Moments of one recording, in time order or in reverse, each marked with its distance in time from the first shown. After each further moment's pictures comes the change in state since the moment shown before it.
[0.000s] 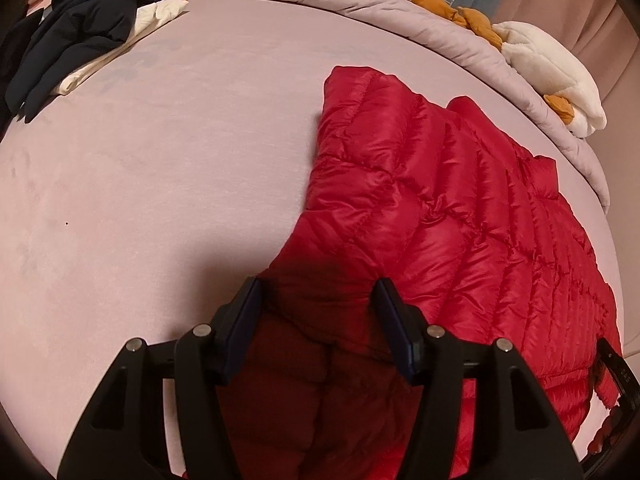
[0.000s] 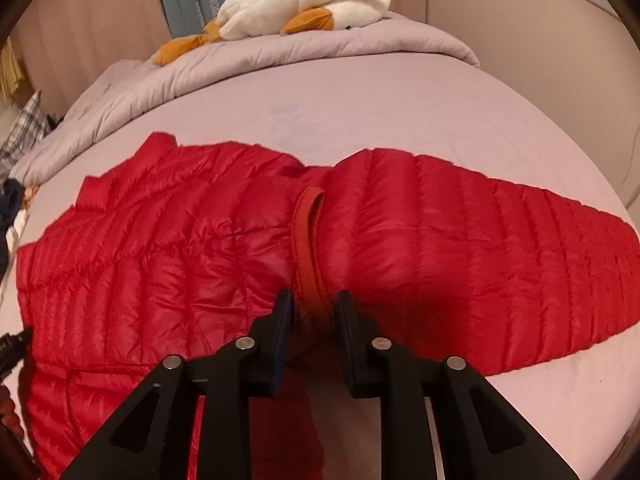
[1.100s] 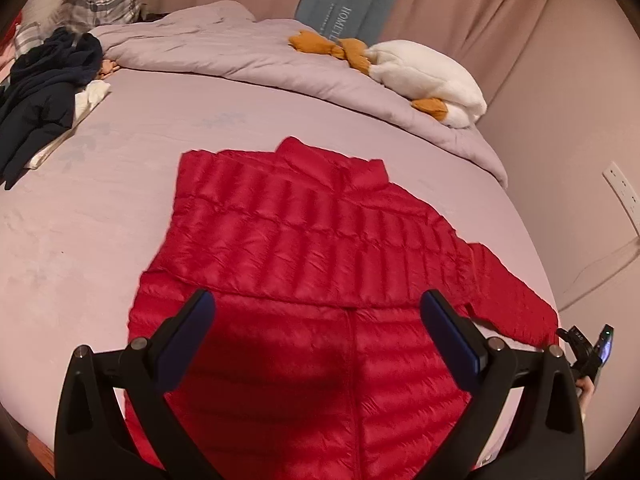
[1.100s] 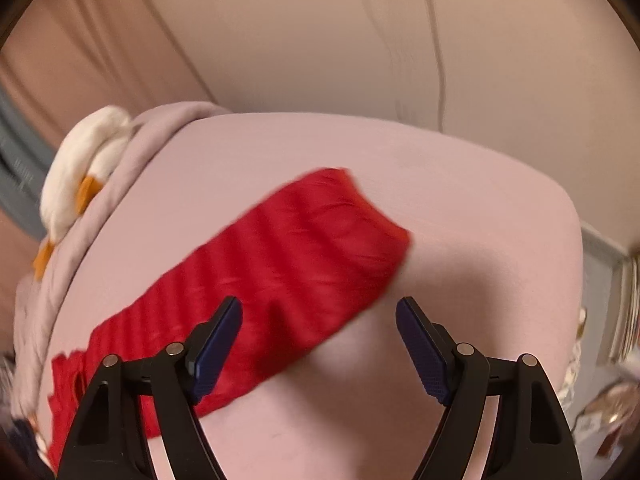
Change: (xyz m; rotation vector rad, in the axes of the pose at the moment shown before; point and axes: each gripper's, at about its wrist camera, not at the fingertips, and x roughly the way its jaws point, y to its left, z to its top) left arm -0.145 -0.084 -0.048 0.189 -0.123 -0.267; right arm -0.071 -0.271 -0.062 0.716 -0.144 -0.206
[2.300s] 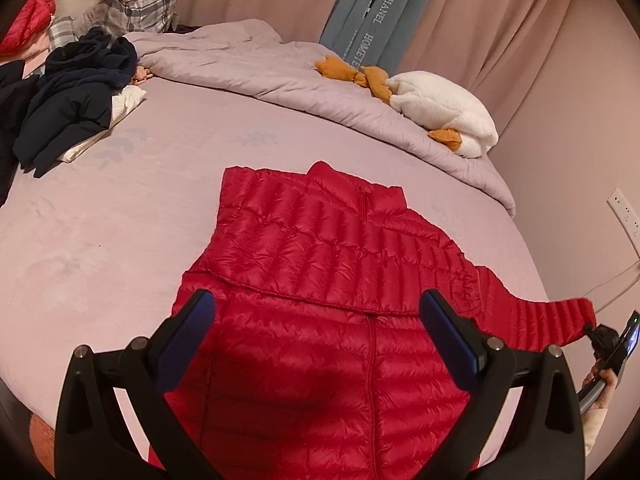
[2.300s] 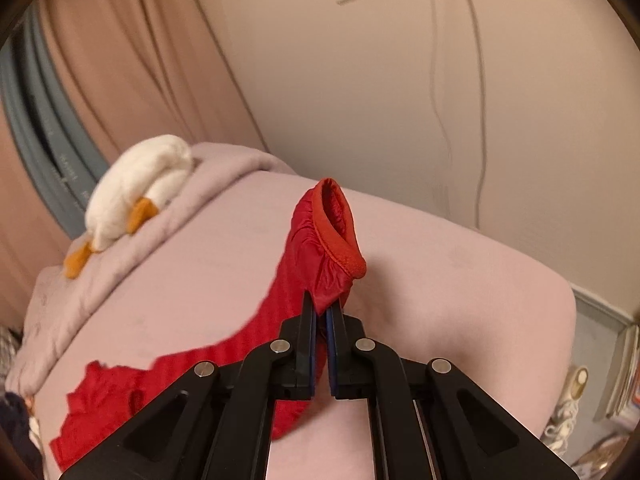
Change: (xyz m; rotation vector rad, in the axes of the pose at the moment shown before) left arm -0.043 0.027 -0.006 -0.071 -0.094 0.038; right arm -0.088 0.082 0.004 -0.171 -0.218 0.106
